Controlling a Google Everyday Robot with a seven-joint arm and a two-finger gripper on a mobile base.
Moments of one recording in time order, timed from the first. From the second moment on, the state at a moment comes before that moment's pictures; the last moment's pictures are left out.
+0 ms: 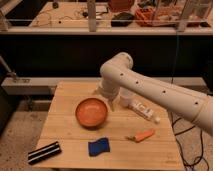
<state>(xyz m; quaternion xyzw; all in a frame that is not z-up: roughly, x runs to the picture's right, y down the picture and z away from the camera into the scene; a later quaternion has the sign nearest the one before) -0.002 0.034 0.731 -0.18 -0.20 -0.39 0.88</state>
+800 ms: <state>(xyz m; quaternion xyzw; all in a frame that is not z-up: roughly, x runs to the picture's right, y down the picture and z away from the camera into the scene) 0.158 0.003 0.797 -0.21 -0.11 -0.28 0.93</state>
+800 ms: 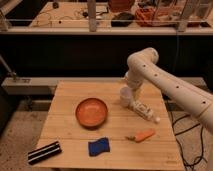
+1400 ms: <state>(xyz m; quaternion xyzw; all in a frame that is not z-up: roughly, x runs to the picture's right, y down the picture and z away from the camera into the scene) 0.231 0.070 0.755 -0.25 -0.07 -0.21 0.94</state>
